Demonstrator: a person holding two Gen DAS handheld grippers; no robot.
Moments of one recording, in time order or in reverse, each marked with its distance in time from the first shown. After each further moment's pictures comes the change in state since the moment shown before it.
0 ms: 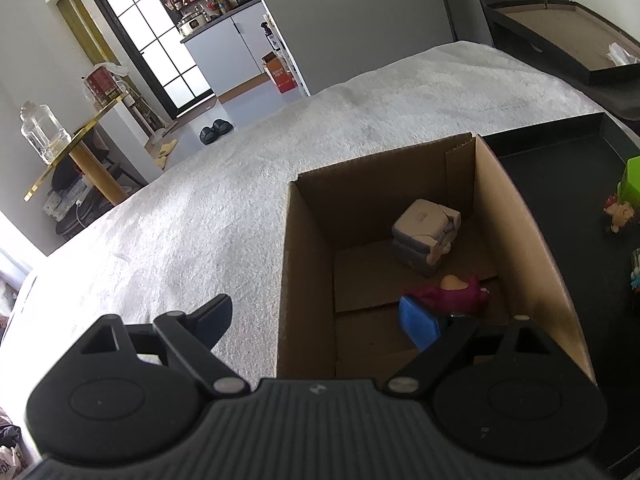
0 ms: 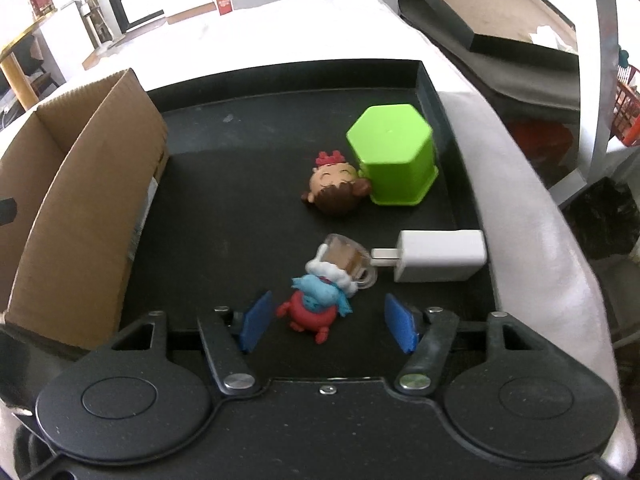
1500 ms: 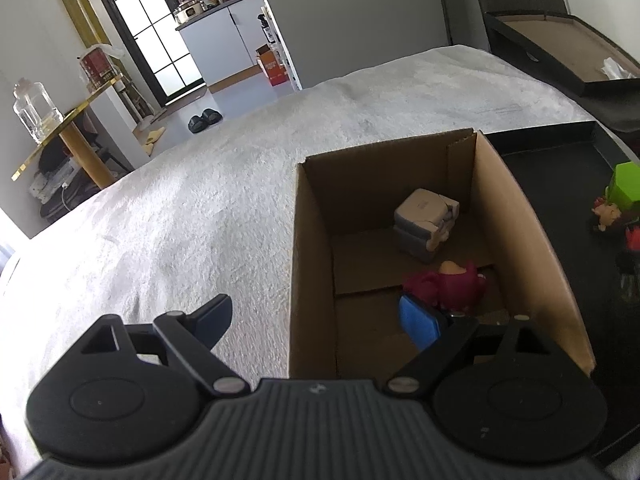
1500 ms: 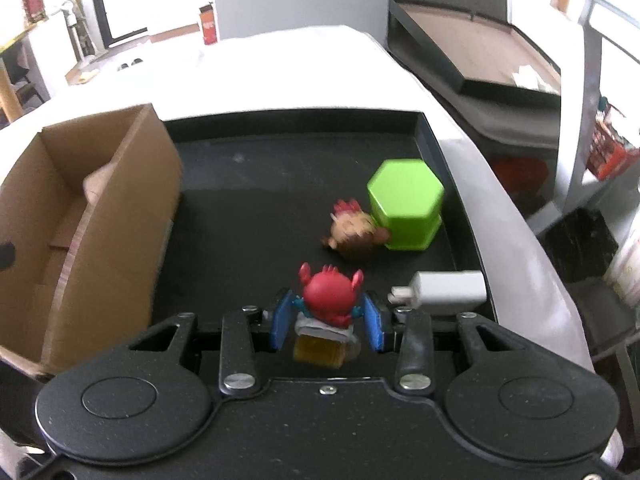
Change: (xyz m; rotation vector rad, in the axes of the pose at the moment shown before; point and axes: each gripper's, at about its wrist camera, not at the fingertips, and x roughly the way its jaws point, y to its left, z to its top) left arm -0.005 0.021 -0.013 -0.047 0.010 -0.070; right arm -0.025 0.041 0.014 -0.039 -0.106 -0.098
